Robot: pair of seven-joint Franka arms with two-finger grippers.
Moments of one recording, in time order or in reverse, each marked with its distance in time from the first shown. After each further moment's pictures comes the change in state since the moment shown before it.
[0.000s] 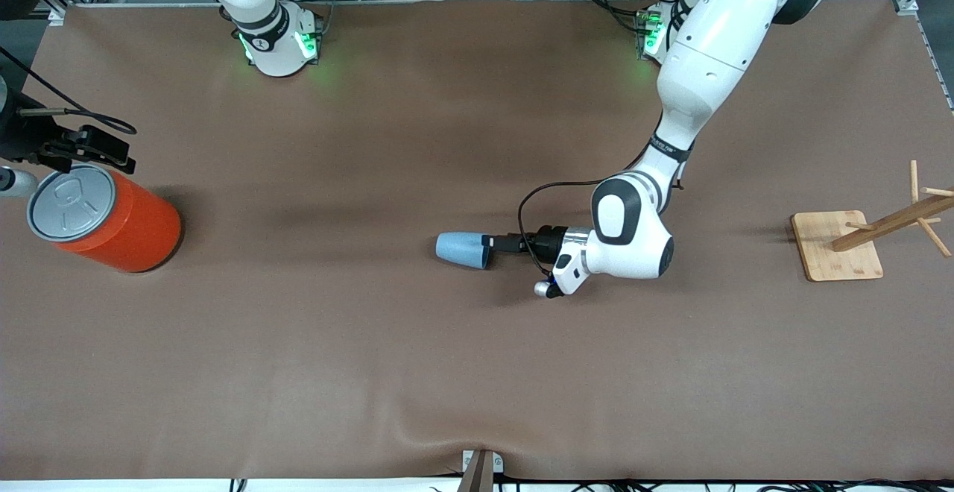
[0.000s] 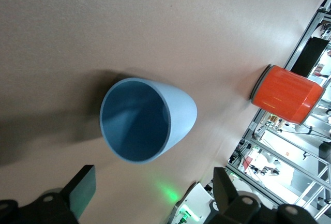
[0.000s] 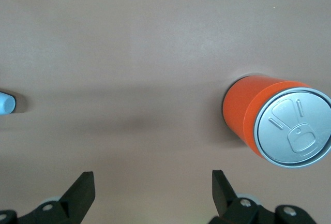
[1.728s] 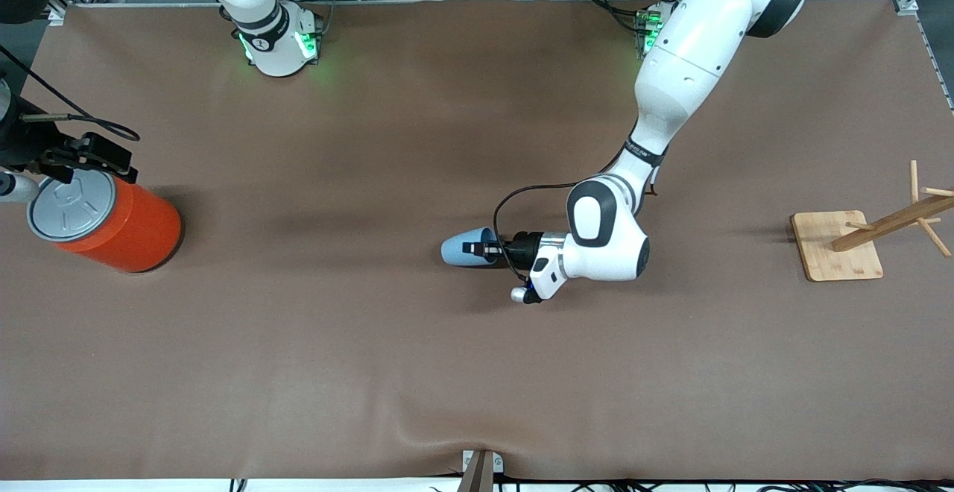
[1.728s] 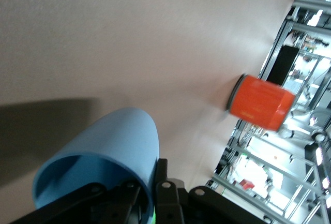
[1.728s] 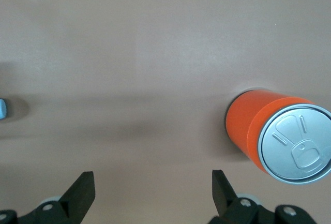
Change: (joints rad) left arm -0.059 0.042 0.009 0.130 -0.075 0.059 -0.016; right arm 0.004 0.007 0.011 0.001 0.002 0.057 0.000
